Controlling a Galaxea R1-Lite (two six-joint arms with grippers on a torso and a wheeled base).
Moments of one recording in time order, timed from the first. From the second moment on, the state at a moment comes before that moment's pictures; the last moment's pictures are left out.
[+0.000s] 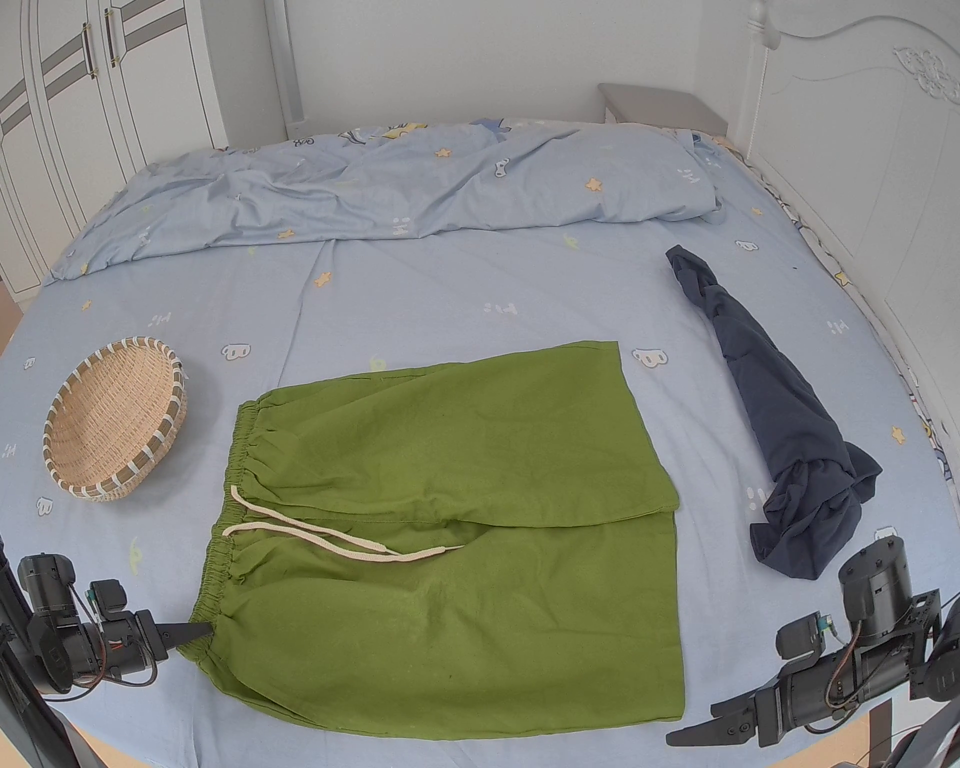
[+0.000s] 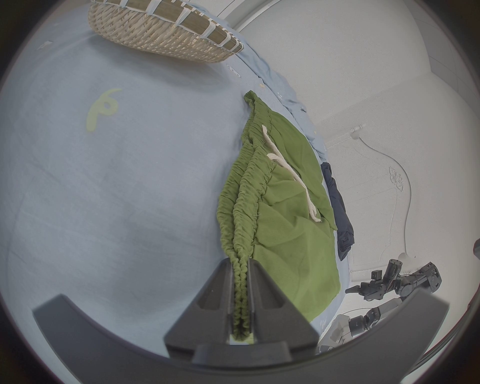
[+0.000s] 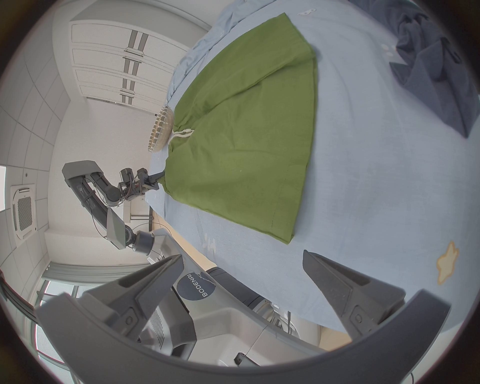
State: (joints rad) left arm 0.51 2.01 -0.02 -1.11 -0.95 -0.11; right arm 0.50 1.53 -0.16 -0.43 0.51 0.38
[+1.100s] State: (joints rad) left arm 0.49 2.00 -0.02 -1.11 -0.95 -0.11; right arm 0.53 2.00 -0.02 -1.09 0.51 0.41
